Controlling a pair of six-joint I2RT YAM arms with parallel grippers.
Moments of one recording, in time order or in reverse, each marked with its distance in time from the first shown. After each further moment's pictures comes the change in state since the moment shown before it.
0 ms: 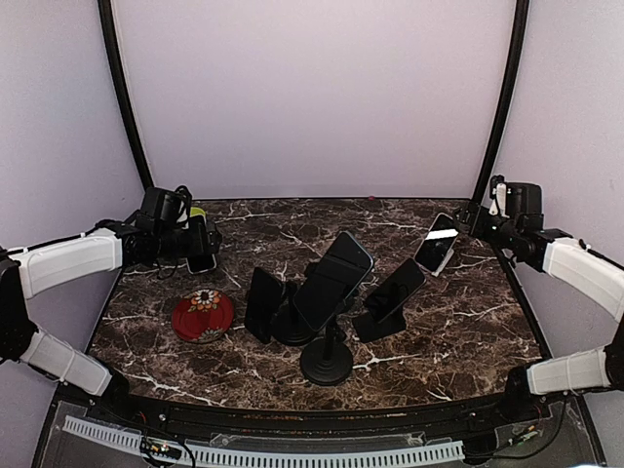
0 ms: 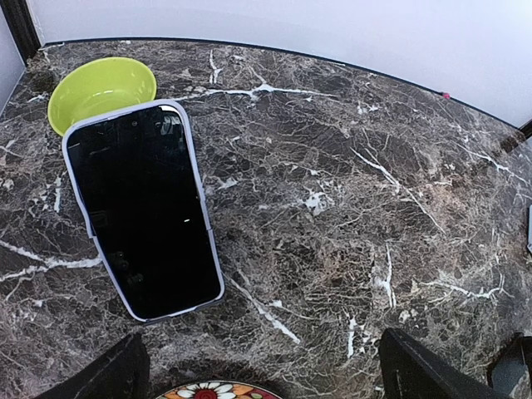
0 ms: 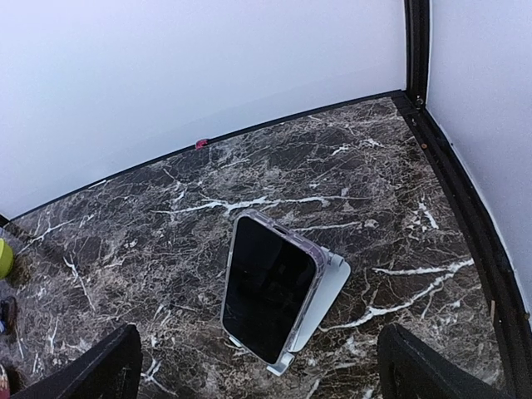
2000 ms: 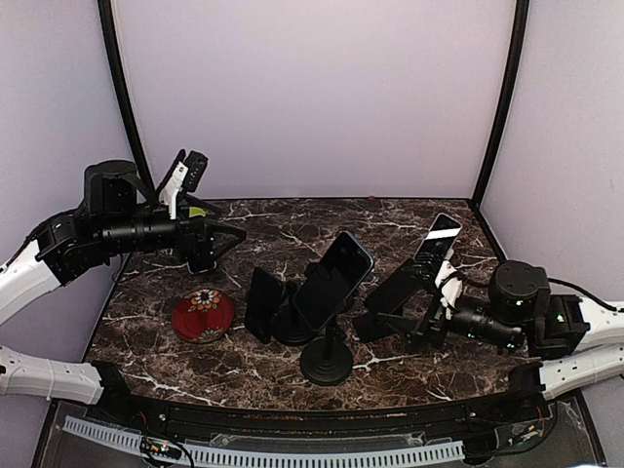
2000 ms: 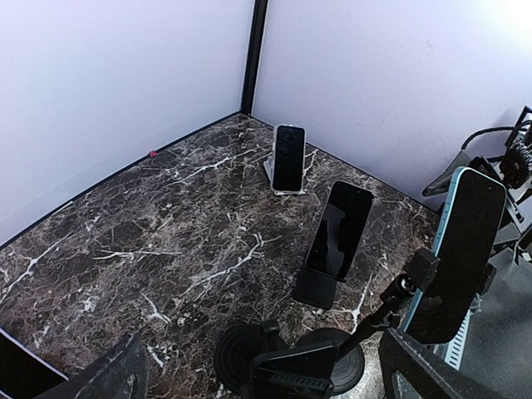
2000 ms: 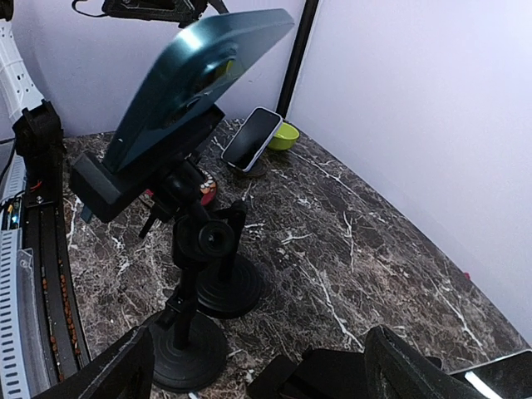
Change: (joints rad) left arm -0.319 -0.378 0.150 -0.155 0.390 0.358; right arm 1.163 -0.438 -0.220 0.030 0.325 -0.505
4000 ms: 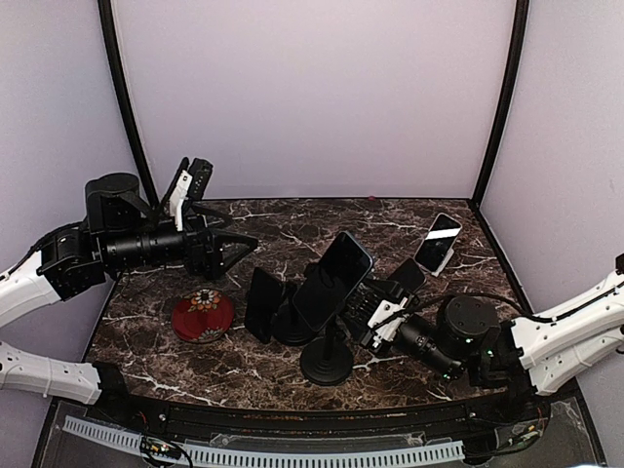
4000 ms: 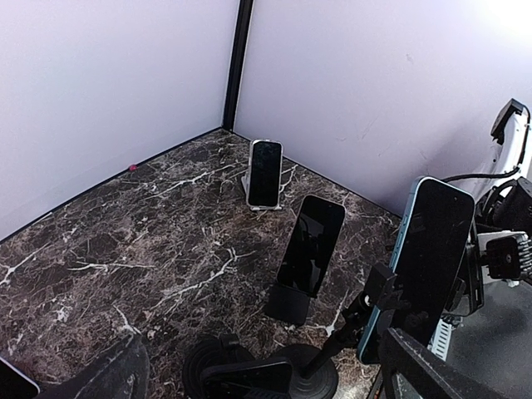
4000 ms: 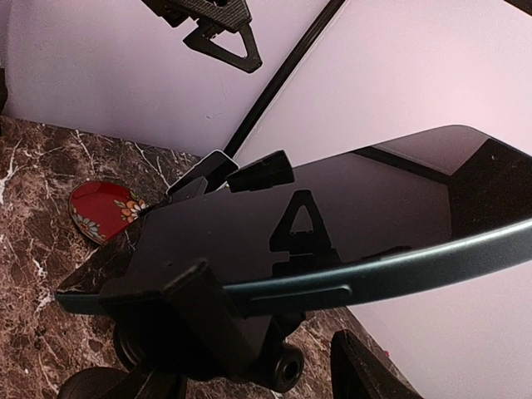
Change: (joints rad) left arm -0.158 -0.027 -0.065 0.109 -0.124 -0.090; right arm 0.180 0.464 -0.058 0.746 0.305 -0.437
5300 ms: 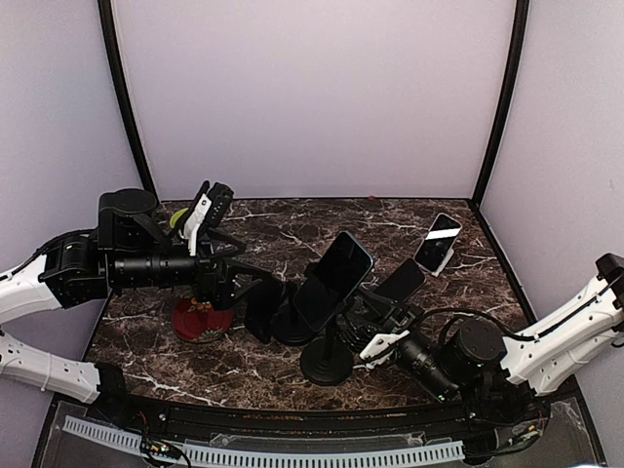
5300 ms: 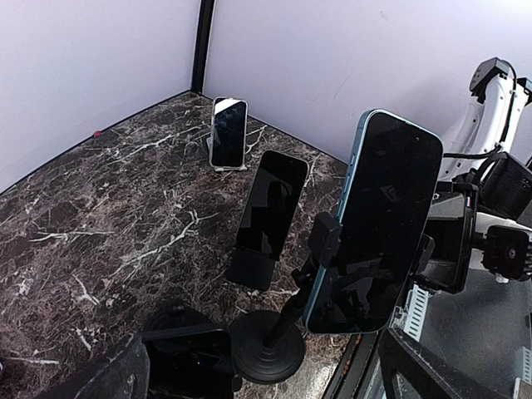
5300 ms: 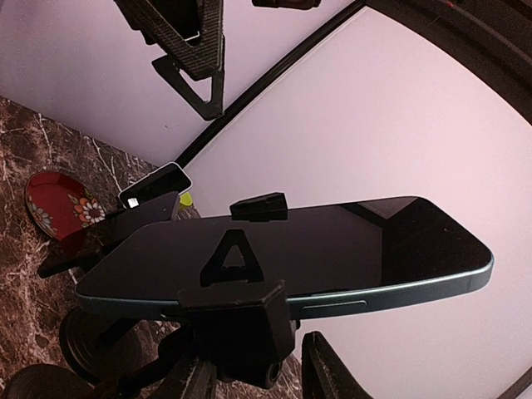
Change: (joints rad) left arm -0.157 0.022 0.000 -0.073 -0.080 -0.051; right arm 0.117 0.120 -0.053 0.377 0.158 -0.378
